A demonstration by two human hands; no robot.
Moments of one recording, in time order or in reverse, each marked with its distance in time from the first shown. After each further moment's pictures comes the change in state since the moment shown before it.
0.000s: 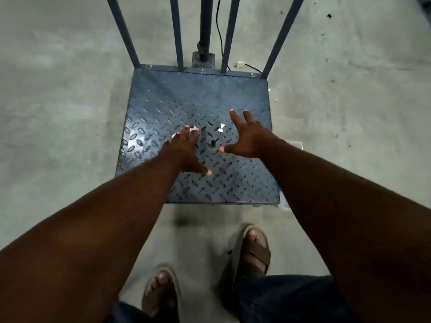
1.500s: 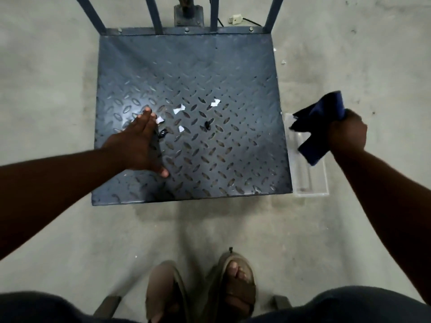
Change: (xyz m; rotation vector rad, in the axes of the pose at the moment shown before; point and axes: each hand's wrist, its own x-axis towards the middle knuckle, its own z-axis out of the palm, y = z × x) left_hand 0.024 -0.087 0.000 0.223 -0.126 0.050; right_hand -0.023 0.191 0.042 0.519 0.484 0.775
